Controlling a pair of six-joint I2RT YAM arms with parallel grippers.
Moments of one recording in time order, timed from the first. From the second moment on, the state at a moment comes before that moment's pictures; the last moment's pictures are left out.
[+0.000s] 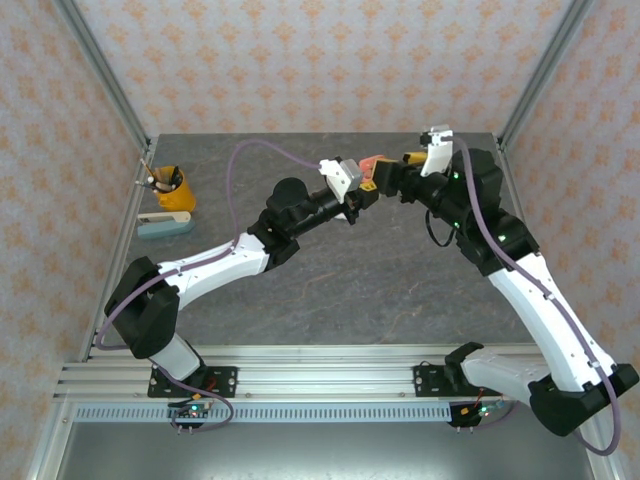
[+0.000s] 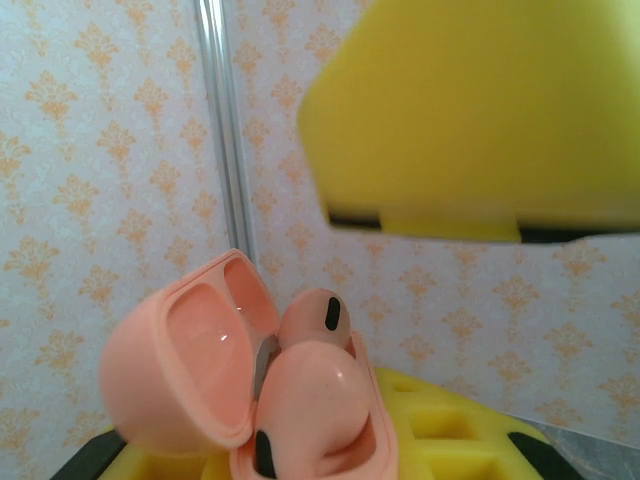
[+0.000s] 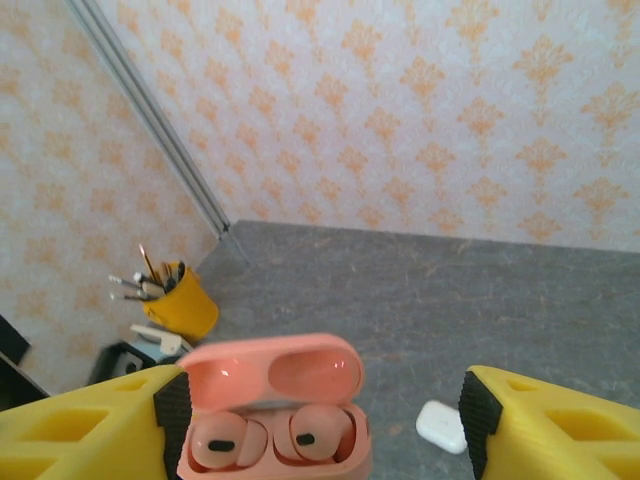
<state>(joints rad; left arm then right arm) -0.74 1.59 1.14 0.63 0.25 0.03 0.47 1.07 1.33 -0.46 -0.10 0.31</state>
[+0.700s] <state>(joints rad) -0.74 1.53 1.02 0.61 0.29 0.07 0.42 1.53 1.85 -0.86 -0.09 0.46</state>
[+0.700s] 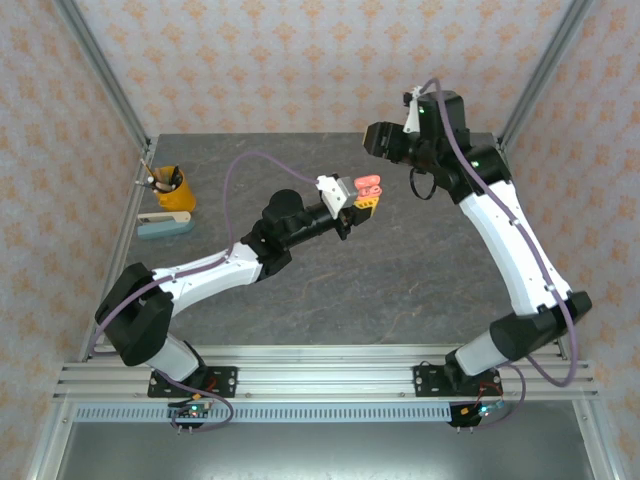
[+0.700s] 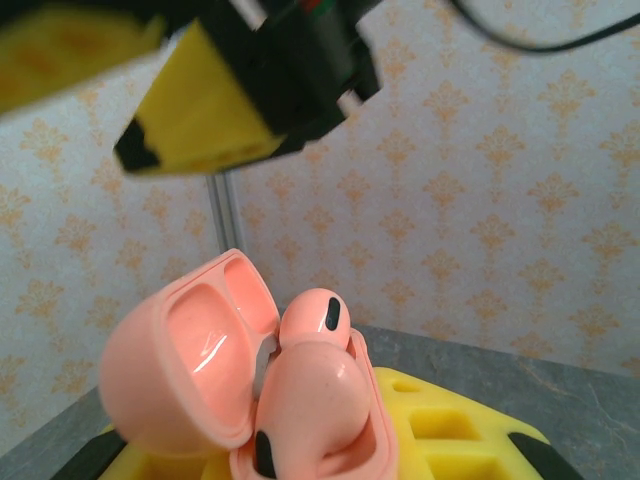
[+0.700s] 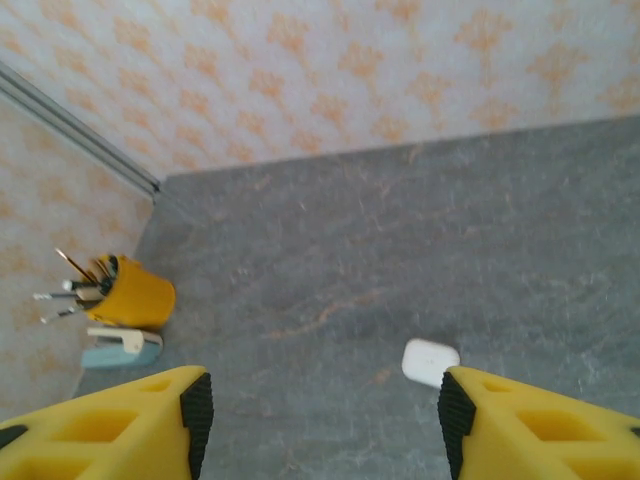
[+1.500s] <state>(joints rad) -0.70 1.55 1.01 0.60 0.24 -0.01 0.43 1.27 1.56 -0.96 -0.03 0.51</state>
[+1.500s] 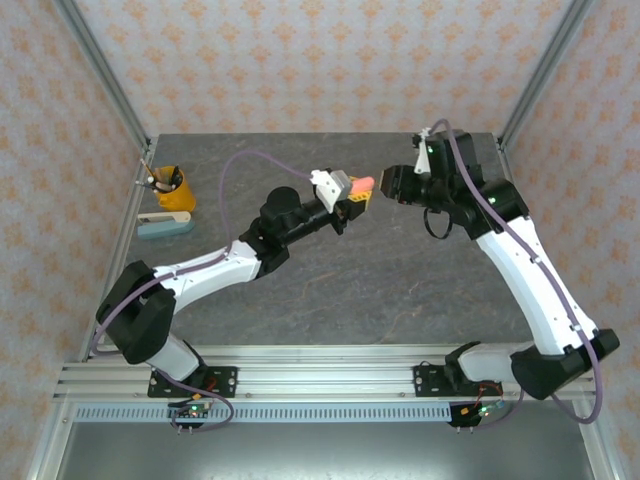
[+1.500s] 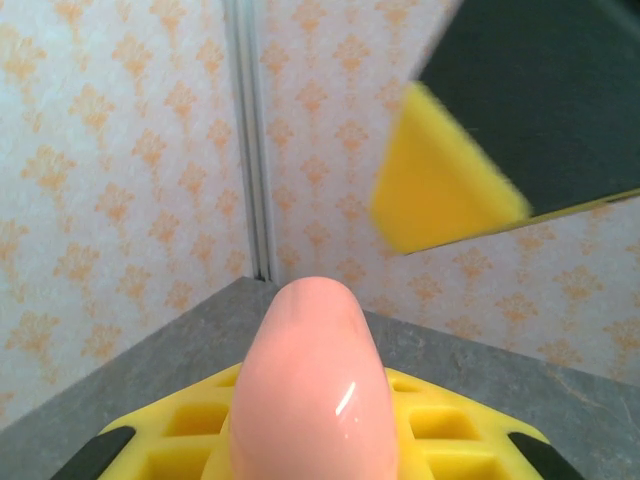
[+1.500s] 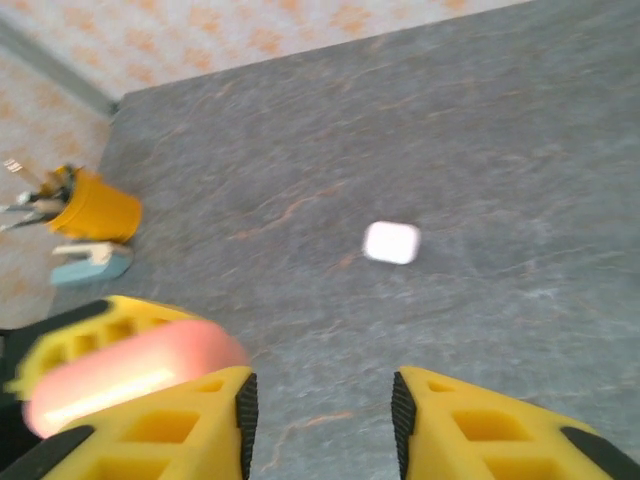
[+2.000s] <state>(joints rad) -0.69 1.89 1.22 0.08 0.26 -0.48 0.35 1.22 1.14 -0.81 0.11 0.74</state>
